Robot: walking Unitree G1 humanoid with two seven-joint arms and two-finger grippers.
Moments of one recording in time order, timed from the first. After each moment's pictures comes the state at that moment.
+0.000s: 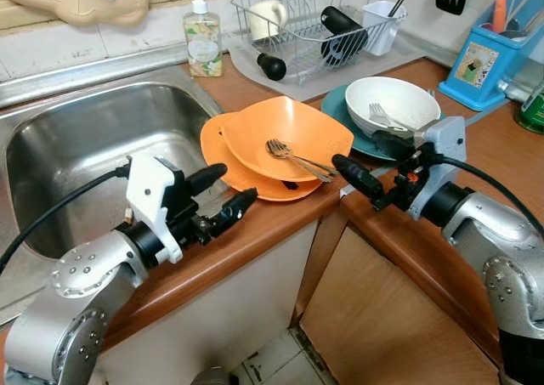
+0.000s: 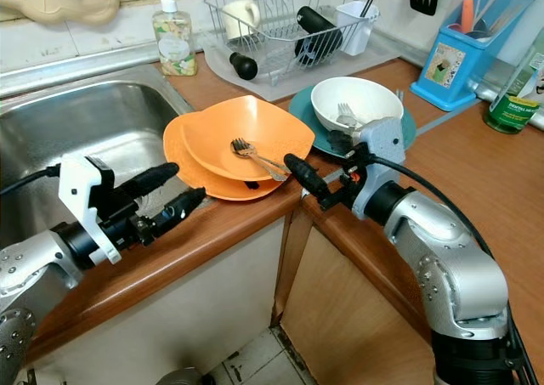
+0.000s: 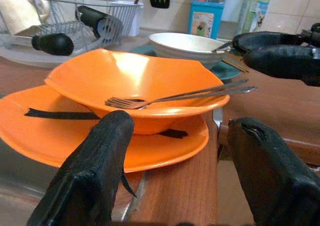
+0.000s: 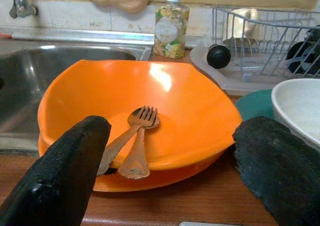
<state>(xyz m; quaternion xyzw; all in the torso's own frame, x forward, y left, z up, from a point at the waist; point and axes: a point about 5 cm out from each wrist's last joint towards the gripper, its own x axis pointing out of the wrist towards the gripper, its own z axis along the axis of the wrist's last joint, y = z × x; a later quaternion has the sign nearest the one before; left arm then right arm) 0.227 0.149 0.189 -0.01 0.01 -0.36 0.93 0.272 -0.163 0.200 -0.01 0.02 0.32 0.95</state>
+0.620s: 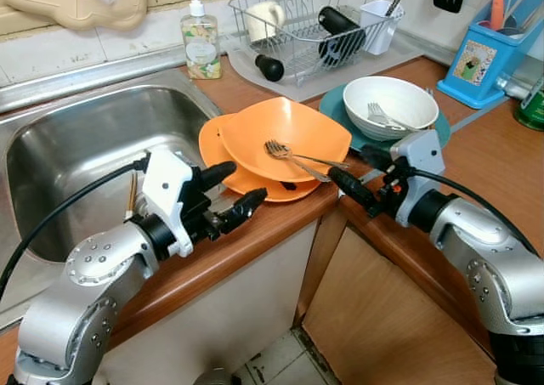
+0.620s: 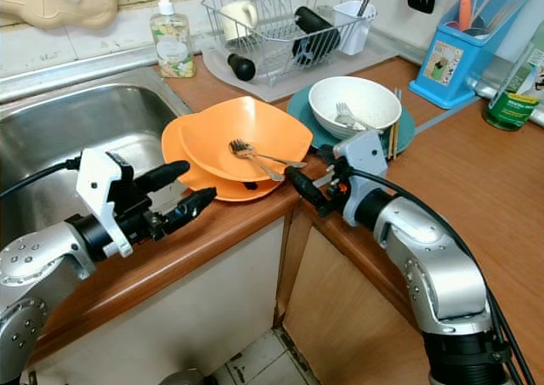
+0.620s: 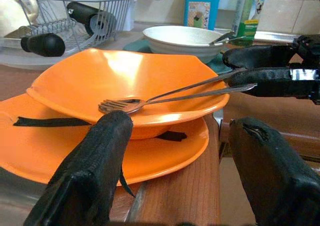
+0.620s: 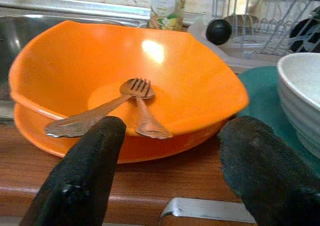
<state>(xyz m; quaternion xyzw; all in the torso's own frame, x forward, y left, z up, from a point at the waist) 0.236 0.143 0.190 0.01 0.02 -0.36 0.93 0.278 -0.159 0.181 -0.05 0.05 0.32 0.95</state>
